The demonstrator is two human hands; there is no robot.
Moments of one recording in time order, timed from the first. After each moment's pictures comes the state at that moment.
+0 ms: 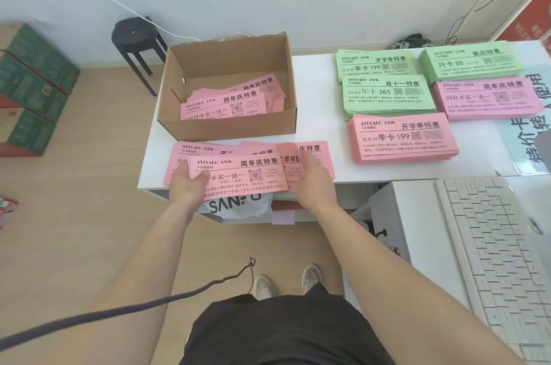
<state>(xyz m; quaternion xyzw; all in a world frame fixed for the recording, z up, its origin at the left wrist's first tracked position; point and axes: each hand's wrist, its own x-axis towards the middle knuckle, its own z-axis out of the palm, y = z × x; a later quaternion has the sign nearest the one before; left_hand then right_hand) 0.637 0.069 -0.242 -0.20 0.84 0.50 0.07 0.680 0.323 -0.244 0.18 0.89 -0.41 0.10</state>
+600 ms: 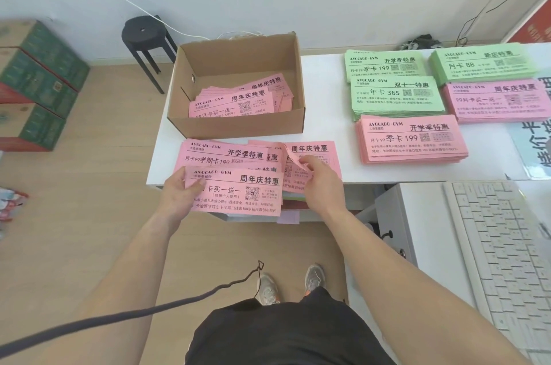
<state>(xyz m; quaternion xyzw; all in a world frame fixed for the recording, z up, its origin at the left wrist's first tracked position) 0.657 0.029 -0.233 -0.15 0.79 0.58 0.15 0.687 0.327 -0.255 0.15 0.90 -0.40 0.08</state>
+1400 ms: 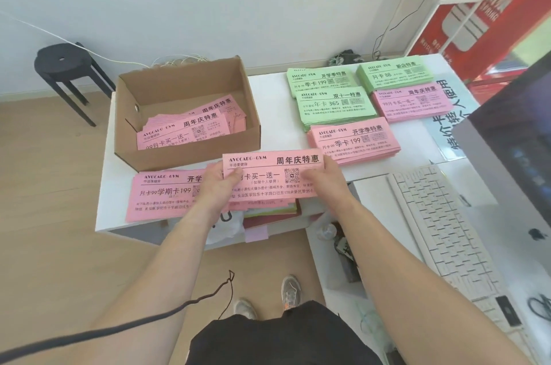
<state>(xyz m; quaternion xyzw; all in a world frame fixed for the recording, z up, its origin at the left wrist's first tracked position) 0.617 0.163 -0.220 -0.04 0.75 0.61 0.26 0.697 0.386 -0.204 0.32 0.69 -0.64 0.02</state>
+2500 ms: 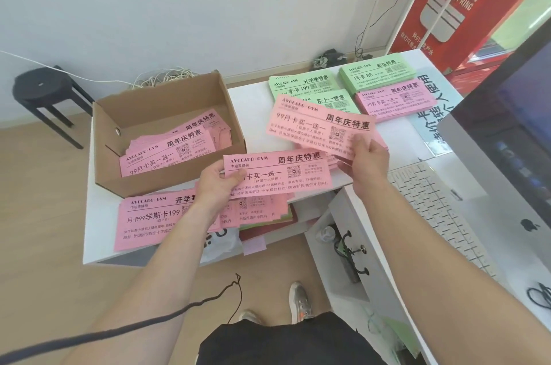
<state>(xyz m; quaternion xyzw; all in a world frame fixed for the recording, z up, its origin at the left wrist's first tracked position) 0.588 0.198 -0.207 -0.04 0.74 0.61 0.28 0.685 0.466 -0.182 0.46 0.55 -0.67 -0.19</state>
